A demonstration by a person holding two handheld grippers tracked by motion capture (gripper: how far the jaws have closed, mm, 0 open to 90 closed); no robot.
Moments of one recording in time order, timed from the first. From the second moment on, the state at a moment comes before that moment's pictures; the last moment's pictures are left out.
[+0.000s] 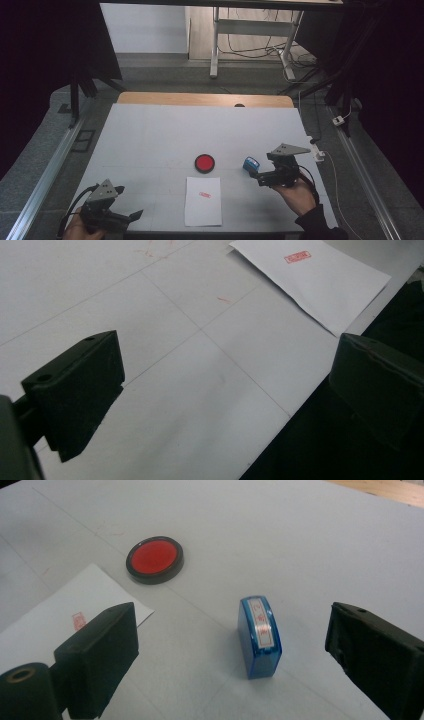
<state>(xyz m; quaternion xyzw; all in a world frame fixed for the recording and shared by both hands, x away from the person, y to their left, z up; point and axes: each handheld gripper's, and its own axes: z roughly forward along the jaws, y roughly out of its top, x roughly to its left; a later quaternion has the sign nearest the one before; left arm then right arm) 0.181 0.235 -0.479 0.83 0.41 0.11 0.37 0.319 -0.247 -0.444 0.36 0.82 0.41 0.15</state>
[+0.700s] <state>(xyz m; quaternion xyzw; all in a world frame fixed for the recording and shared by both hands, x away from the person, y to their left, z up) 0.181 0.235 -0.479 0.83 0.41 0.10 0.37 0.272 -0.280 -0.443 0.39 0.81 0.41 0.18</state>
